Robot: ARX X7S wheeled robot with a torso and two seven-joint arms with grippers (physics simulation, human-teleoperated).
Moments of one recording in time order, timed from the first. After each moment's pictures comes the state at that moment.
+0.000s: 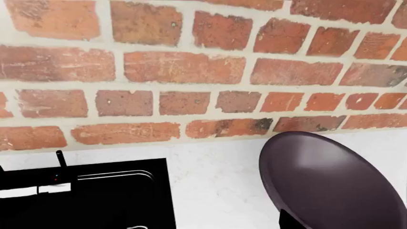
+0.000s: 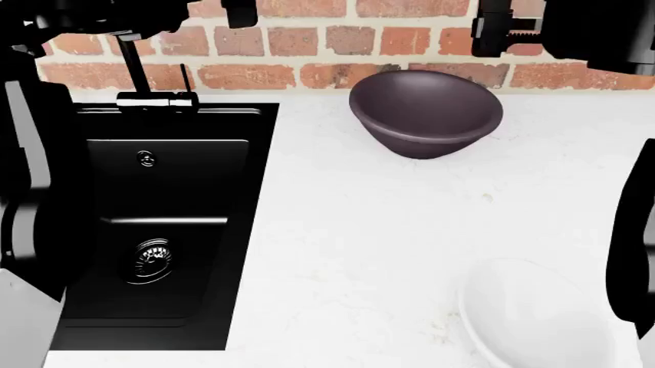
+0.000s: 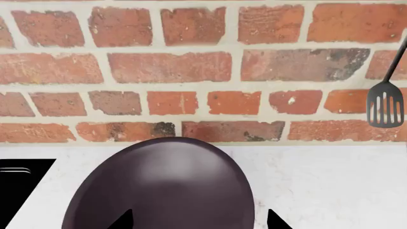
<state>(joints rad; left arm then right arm) -1.78 -0.13 0.04 -0.70 -0.30 -1.44 0.13 1.62 0.33 -0.14 0.40 0.42 1.48 0.05</state>
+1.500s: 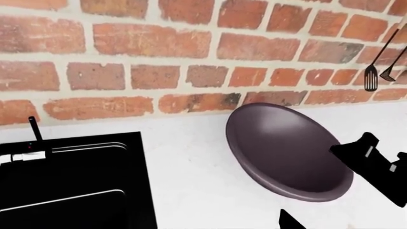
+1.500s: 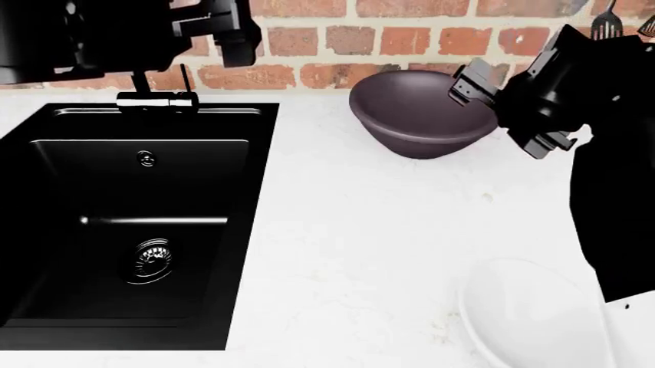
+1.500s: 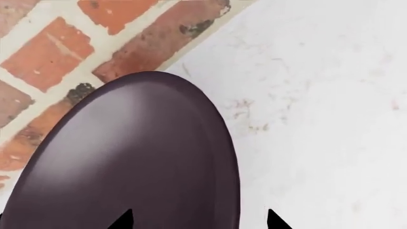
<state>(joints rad) -1.63 -0.41 0.25 -0.41 -1.65 -1.45 -0.79 1.69 0.22 0.51 1.30 0.15 0.93 0.39</state>
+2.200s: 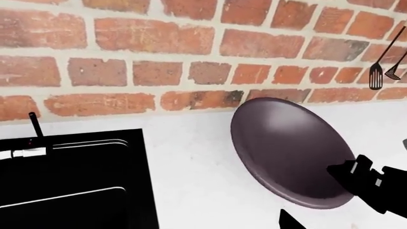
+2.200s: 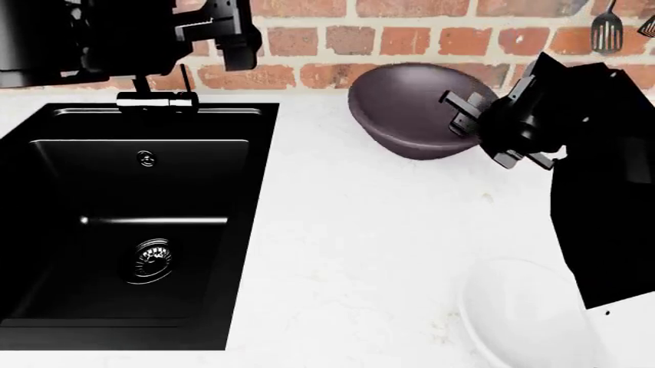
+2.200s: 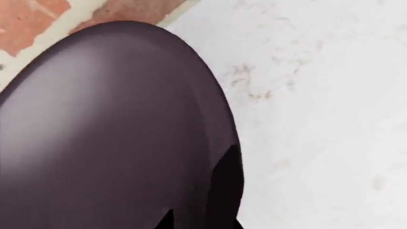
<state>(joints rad) -1.62 -0.42 0.30 -0.42 -1.66 -1.41 -0.77 1.63 0.19 0.62 1.31 0.02 0.93 0.34</state>
